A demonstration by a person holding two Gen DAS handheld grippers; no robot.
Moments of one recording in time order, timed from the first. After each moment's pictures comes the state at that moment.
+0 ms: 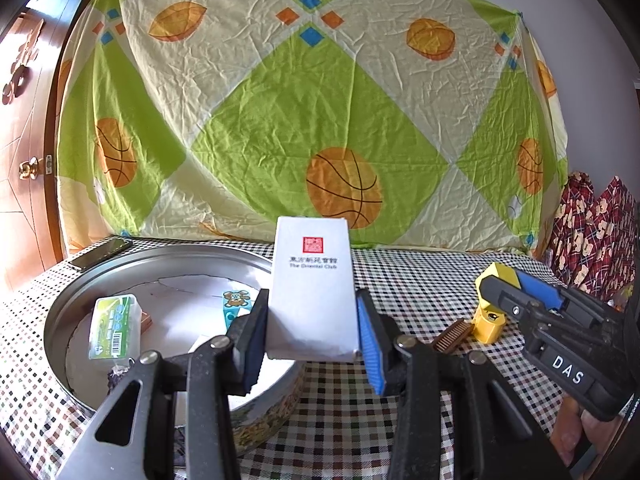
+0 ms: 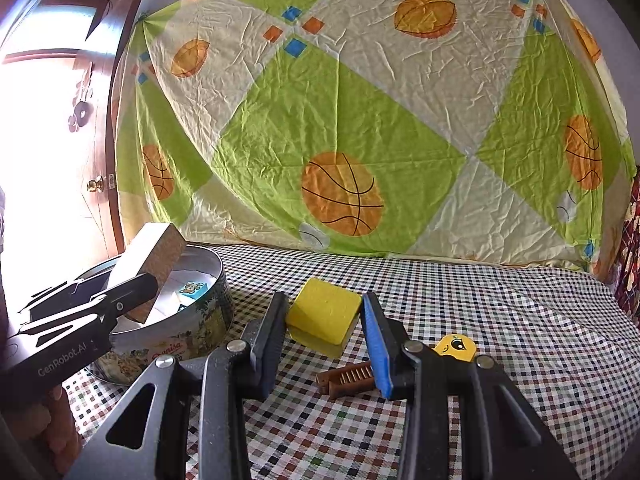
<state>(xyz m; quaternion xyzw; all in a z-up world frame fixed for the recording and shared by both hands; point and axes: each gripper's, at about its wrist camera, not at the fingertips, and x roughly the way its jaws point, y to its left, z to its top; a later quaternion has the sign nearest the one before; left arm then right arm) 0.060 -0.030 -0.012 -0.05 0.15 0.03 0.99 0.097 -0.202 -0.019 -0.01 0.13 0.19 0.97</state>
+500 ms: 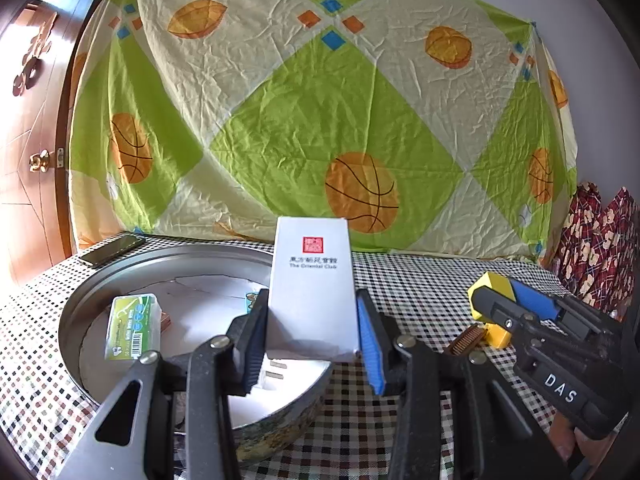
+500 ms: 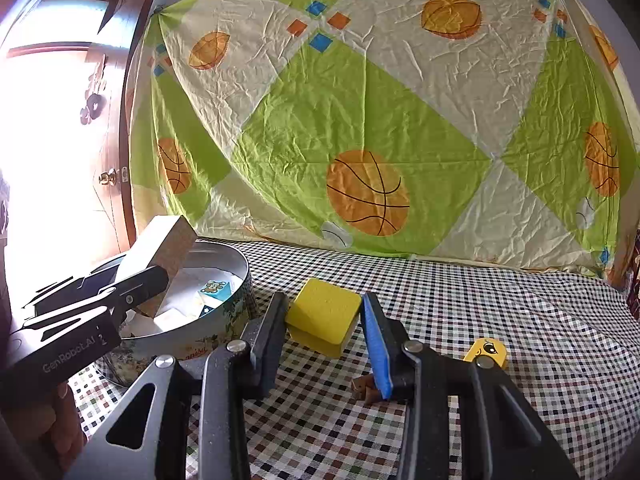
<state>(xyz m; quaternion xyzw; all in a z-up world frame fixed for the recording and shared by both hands) 0.057 -0.008 -0.012 -0.07 0.14 0.04 0.99 0.095 -0.171 -0.019 -0.02 0.13 0.21 0.97</state>
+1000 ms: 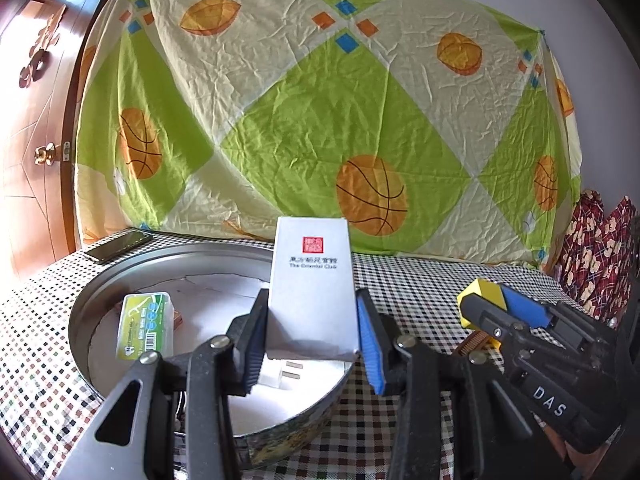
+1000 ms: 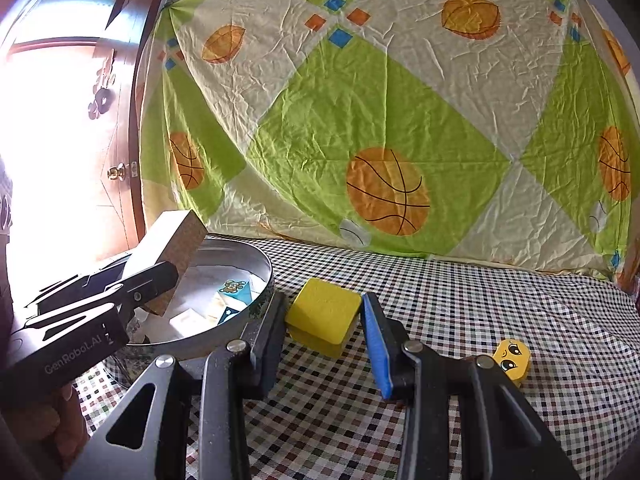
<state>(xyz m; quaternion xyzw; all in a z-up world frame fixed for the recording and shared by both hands) 0.053 0.008 -0.013 -0.08 0.14 0.05 0.99 0.094 -0.150 -0.019 -0.03 0.13 0.23 0.96</state>
